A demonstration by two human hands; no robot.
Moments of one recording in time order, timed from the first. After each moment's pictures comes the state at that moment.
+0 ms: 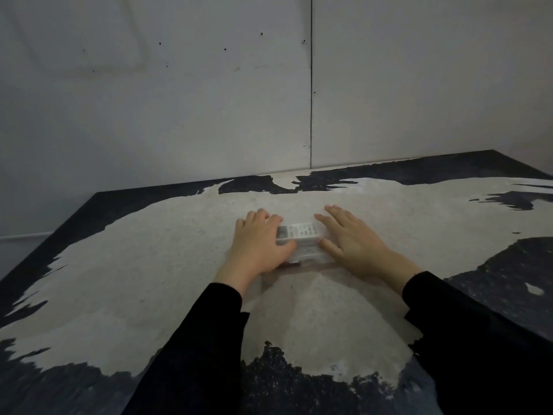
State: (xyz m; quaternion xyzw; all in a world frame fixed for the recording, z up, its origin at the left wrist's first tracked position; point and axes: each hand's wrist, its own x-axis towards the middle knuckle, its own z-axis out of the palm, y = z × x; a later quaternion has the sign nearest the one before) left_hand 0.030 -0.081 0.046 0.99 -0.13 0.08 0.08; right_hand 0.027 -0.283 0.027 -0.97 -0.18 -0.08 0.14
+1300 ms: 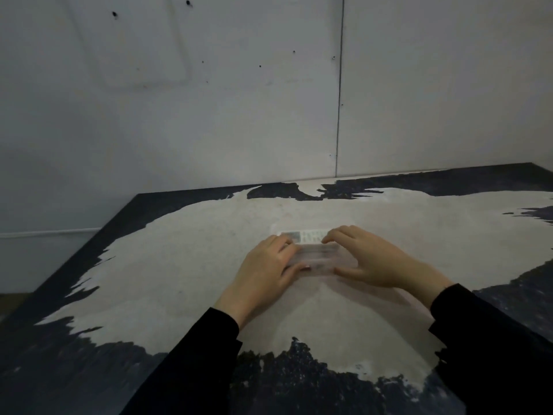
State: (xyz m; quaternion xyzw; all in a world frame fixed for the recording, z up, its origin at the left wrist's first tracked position) left_hand -0.010 -0.037 0.024 0.94 -0.26 0.21 0.10; right_hand 0.016 -0.273 0.037 -0.93 -0.34 -0.09 0.13
